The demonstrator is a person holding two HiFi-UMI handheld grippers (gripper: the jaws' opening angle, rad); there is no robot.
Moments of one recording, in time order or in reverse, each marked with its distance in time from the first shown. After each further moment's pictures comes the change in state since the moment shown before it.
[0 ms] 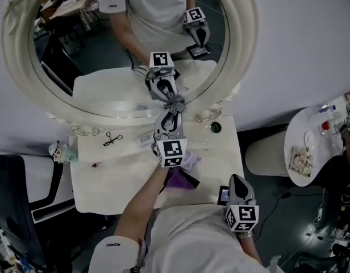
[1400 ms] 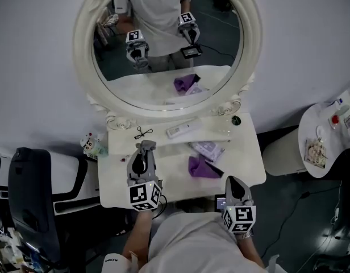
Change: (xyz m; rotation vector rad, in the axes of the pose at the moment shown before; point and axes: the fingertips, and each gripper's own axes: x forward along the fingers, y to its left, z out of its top) left arm -0.278 0.136 0.014 -0.234 -0.043 0.142; right arm -0.050 0.136 -0.014 0.031 -0.089 0.074
